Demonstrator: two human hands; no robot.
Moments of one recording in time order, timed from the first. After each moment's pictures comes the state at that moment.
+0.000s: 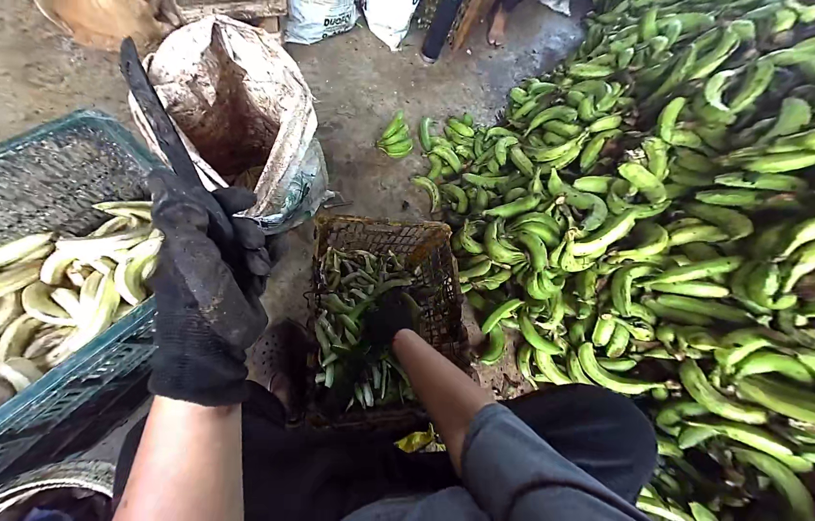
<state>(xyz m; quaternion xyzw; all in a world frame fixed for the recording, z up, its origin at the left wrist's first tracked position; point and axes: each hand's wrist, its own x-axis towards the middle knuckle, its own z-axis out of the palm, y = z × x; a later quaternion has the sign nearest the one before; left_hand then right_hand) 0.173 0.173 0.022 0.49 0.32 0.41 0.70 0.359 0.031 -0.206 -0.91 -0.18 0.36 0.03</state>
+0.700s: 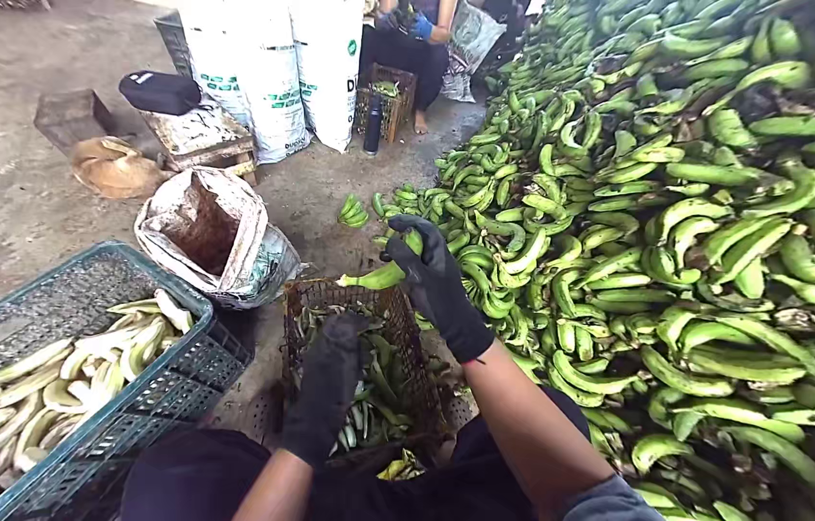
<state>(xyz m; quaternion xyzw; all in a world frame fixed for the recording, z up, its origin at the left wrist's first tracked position) 0.213 0.021 0.004 0.65 0.21 0.23 0.69 0.383 -0.061 0.047 -0.68 -0.39 0.08 0.62</state>
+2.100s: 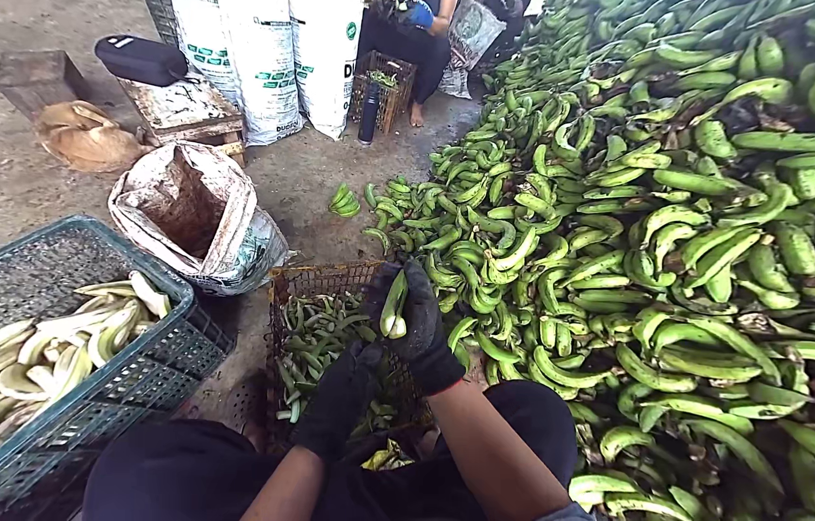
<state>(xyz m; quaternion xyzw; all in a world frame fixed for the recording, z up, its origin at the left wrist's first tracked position) 0.213 0.000 -0.062 0.74 0.22 0.09 0.63 0.355 -0.055 -0.014 -0.46 -0.11 0.27 0.84</state>
